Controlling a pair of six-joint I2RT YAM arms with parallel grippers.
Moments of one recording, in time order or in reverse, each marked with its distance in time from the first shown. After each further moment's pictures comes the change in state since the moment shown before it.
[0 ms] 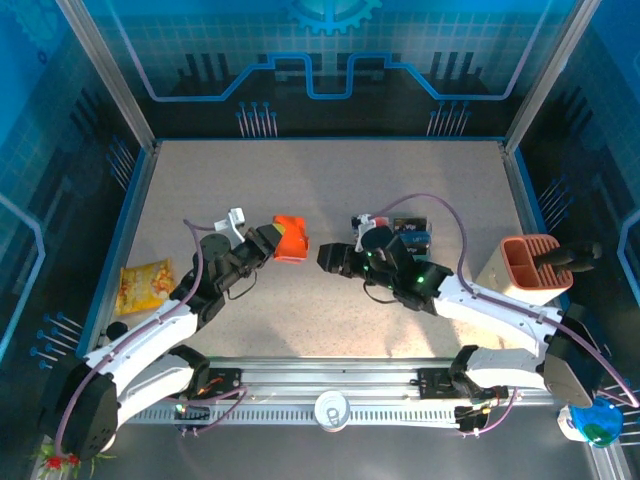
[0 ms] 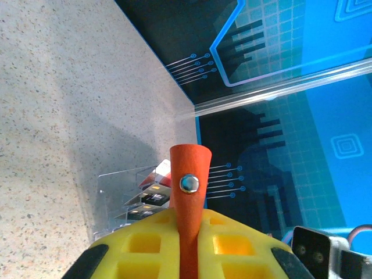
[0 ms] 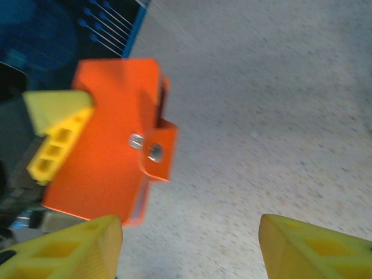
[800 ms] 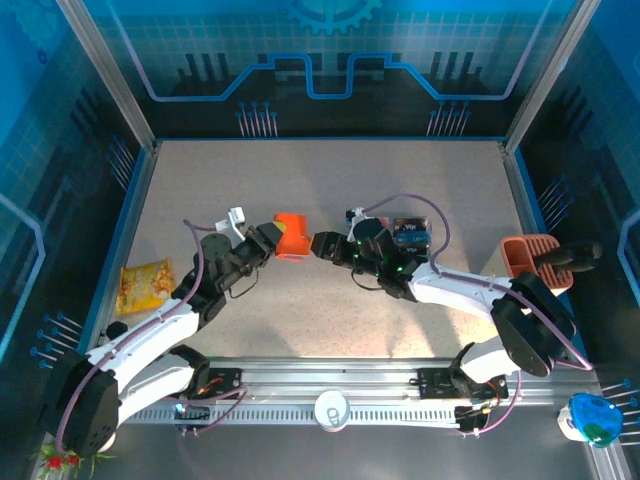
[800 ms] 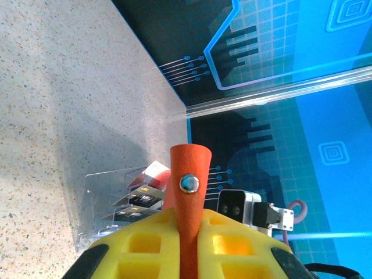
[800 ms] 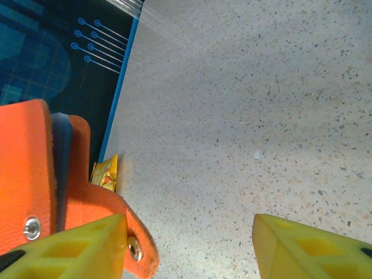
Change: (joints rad) left arm -0.006 0.013 -0.001 0.037 -0.006 -0.049; right arm -0.096 0.236 -0.052 0.308 -0.100 0.108
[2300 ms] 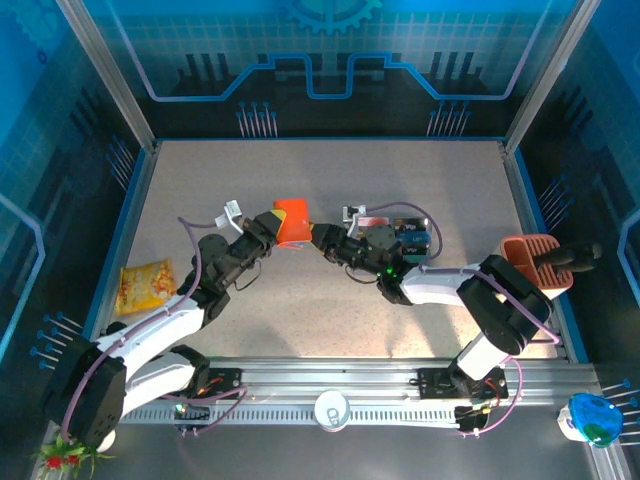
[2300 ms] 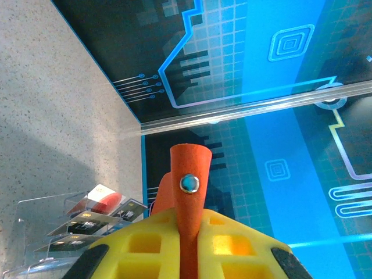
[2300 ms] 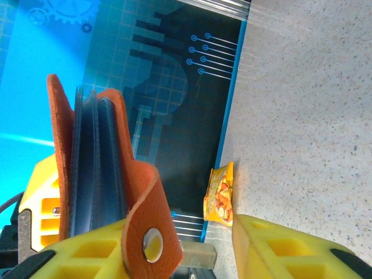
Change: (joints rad) left arm -0.005 0.073 -0.012 0.254 -0.020 -0.114; right arm -0.040 0.161 -0.101 0.652 -0.234 0.328
